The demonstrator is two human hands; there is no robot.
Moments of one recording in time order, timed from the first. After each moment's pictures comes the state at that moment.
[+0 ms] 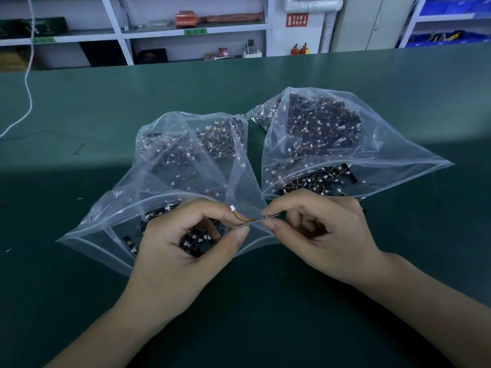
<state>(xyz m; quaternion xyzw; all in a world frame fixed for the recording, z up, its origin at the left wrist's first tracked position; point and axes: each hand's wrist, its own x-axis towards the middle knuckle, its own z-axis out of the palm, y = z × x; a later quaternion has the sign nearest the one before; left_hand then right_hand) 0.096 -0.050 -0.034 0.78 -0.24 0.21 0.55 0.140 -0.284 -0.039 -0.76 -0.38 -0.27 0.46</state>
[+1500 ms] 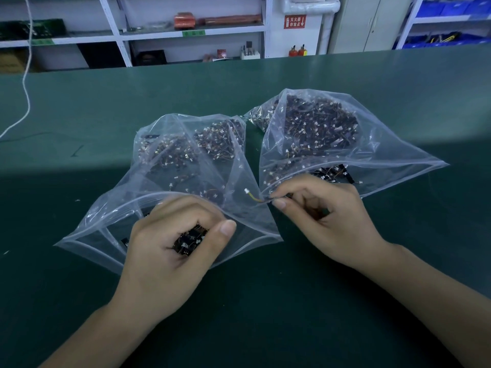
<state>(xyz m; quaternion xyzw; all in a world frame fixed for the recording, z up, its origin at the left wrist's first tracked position) 0.098 -0.046 -0.022 0.83 -0.25 0.28 0.42 0.158 -0.300 -0.040 -0.79 -0.34 -0.22 0.46</state>
